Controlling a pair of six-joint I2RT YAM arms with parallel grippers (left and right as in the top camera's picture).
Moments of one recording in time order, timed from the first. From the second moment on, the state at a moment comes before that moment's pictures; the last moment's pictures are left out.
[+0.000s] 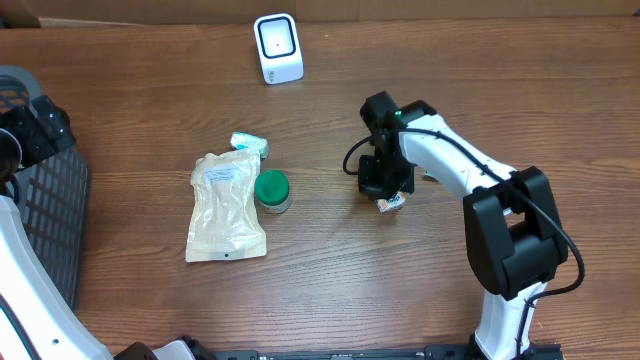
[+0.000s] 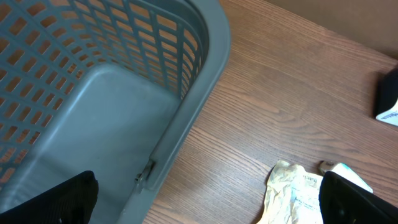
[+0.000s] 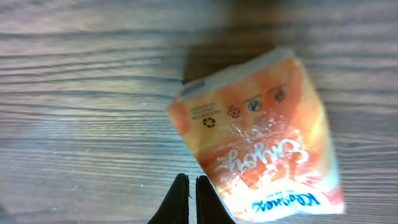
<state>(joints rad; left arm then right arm) 0.56 1.45 1.78 -1.18 0.06 0.00 0.42 2.03 1.47 -1.06 -0.19 0.49</state>
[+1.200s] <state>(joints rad) 0.56 1.45 1.78 -1.18 0.06 0.00 0.12 1.91 1.17 -0.85 -0.48 0.21</state>
